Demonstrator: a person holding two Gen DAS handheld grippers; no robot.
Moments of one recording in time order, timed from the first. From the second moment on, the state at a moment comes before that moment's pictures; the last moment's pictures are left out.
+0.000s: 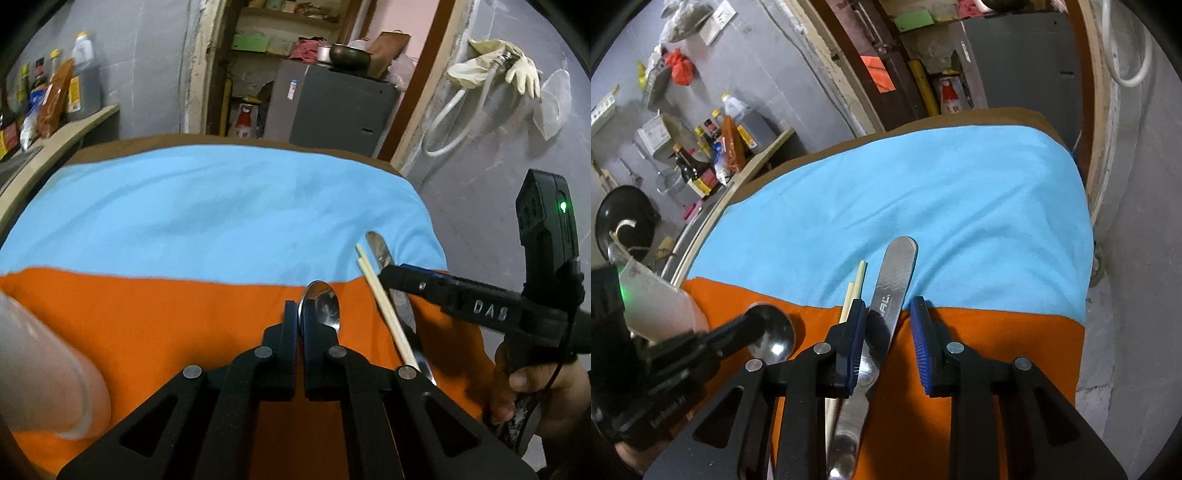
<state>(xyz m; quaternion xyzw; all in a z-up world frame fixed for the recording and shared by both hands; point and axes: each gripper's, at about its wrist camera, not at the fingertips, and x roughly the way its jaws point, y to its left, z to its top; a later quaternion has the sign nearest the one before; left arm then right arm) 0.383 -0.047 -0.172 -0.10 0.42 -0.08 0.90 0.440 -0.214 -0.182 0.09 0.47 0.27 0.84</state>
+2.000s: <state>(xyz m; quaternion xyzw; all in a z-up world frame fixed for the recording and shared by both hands) 0.312 -0.059 -0.114 -0.06 0.28 -0.10 0.95 0.324 -0.255 -0.151 0.20 0.33 0.24 0.89</state>
